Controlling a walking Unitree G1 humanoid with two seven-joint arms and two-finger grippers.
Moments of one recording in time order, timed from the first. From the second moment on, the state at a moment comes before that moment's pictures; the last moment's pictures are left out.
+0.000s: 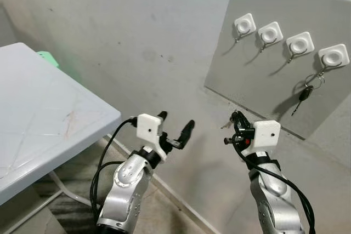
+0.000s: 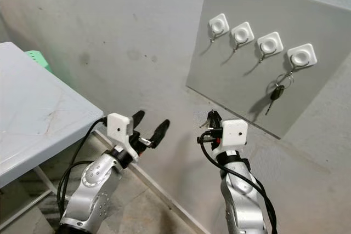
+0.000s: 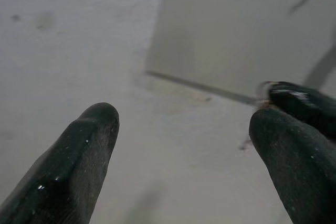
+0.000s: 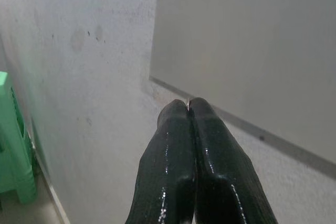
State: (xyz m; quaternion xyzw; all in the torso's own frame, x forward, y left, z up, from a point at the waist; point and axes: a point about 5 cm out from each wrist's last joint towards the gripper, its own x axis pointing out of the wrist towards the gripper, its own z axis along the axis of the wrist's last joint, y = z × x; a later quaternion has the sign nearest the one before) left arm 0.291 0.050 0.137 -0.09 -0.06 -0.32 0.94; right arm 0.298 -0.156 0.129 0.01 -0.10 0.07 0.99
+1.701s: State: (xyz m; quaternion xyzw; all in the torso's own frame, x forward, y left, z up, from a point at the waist) left arm 0.283 0.031 0.187 -0.09 -0.11 -0.40 0.91; right arm 0.337 -0.184 0.218 0.13 -0.28 0.07 0.95
